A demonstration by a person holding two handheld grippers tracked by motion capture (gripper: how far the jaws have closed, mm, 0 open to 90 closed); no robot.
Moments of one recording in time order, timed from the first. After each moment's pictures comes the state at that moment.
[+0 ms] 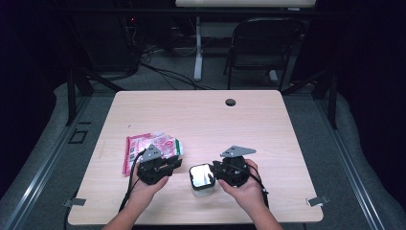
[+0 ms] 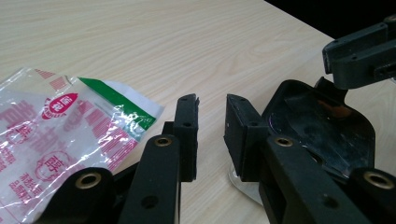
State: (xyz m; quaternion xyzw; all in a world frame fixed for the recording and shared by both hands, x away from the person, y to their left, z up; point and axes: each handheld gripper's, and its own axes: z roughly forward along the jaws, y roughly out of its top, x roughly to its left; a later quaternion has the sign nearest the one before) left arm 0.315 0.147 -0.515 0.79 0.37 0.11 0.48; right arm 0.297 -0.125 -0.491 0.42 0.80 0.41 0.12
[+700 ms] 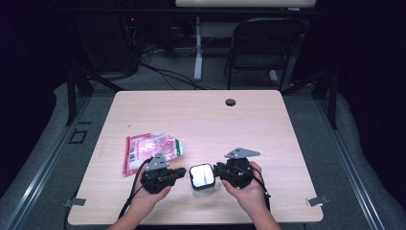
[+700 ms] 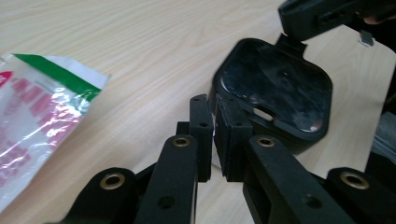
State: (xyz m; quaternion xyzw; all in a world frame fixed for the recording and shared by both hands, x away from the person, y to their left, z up) left arm 0.296 0.136 -0.524 0.82 0.33 0.08 0.46; right arm 0.294 -0.135 -0.500 0.45 0.78 0.41 0.13
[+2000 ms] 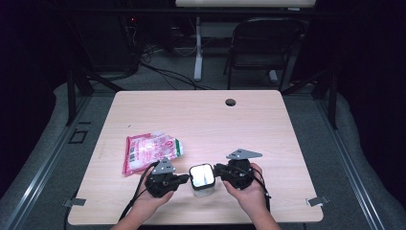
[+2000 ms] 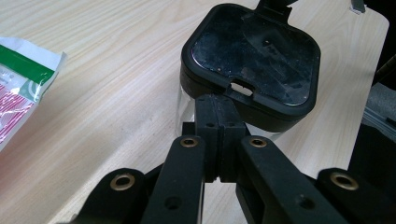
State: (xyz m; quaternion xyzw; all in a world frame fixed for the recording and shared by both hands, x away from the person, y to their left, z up) left arm 0.293 0.126 -0.532 0.85 0.31 0.06 0.43; right arm 0.293 -0.138 -0.504 0.45 0.78 0.42 0.11
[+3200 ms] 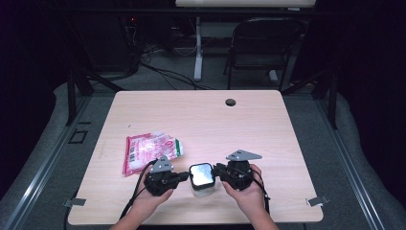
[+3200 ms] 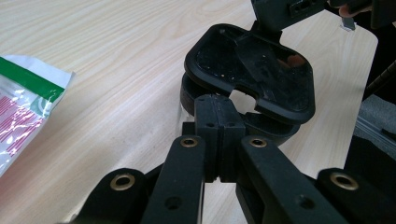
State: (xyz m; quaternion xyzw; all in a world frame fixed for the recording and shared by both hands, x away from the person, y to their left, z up) left arm 0.294 0.128 -0.525 0.84 0.31 0.06 0.45; right arm 0.291 -0.136 -0.506 0.46 0.77 0.43 0.13
